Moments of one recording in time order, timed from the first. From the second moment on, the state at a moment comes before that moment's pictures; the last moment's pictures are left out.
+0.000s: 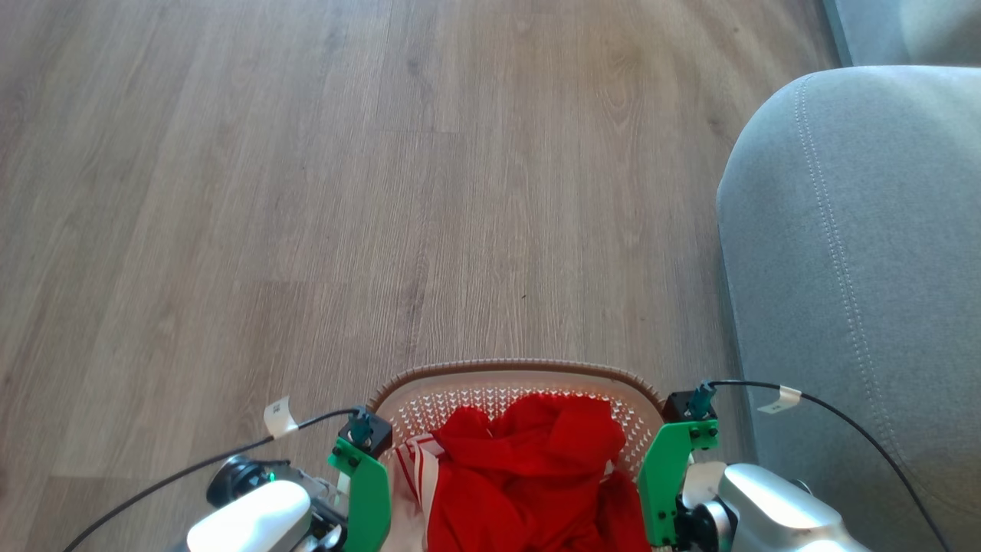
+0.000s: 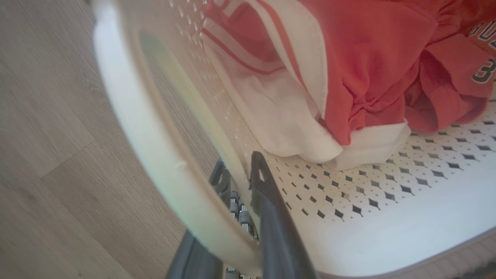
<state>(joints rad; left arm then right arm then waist) -0.51 0.35 -1.26 0.63 -0.83 -0.07 0.50 -0.50 -0.09 0.86 1.02 0.91 0.11 0.41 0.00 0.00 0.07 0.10</state>
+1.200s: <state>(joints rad) -0.49 0.35 -1.26 0.62 -0.83 -0.06 0.51 -0.48 -0.09 0.82 1.00 0.86 0.11 0.43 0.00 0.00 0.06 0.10</state>
